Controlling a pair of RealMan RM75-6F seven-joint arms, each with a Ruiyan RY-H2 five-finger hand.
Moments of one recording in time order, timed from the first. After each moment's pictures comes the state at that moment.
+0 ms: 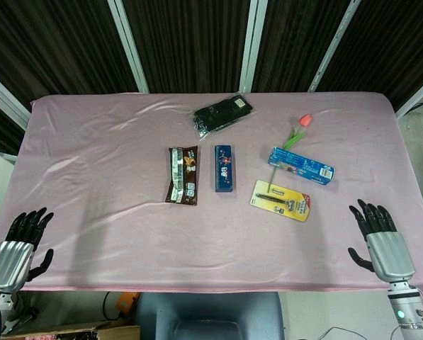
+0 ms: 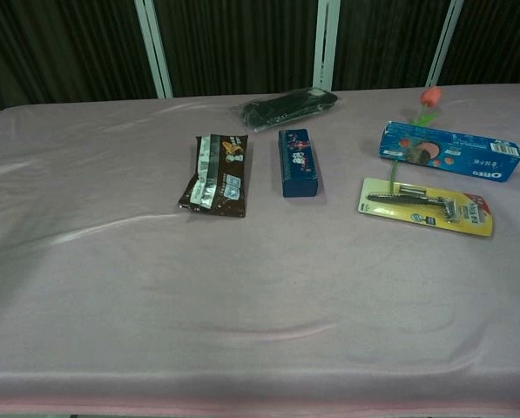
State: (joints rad) left arm -0.13 -1.14 0.01 -1.56 1.61 1.47 0.01; right arm 0.11 -1.16 0.03 -1.61 -1.52 1.42 -0.17
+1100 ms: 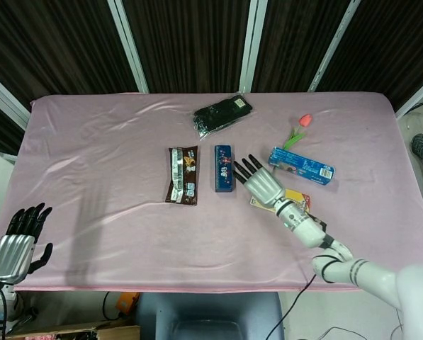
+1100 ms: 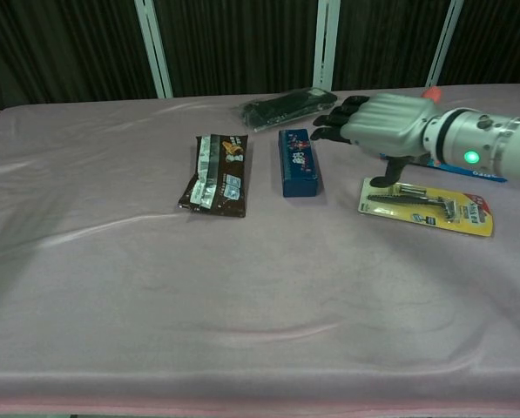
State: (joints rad) left arm -0.16 -1.16 -0.02 -1.57 1.51 1.39 0.06; right arm 0.84 -1.63 0.21 -1.03 -1.46 0.73 -0.55
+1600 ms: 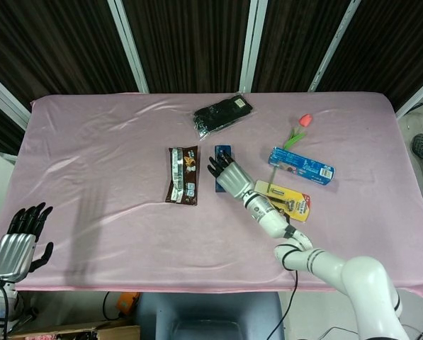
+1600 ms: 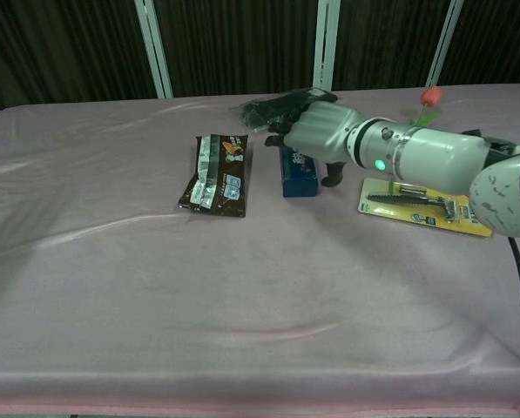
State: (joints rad) left arm -0.17 -1.16 -0.03 -1.56 1.49 1.37 0.07; right arm 1.02 -1.86 0.25 -0.77 -1.34 0.65 -0.68
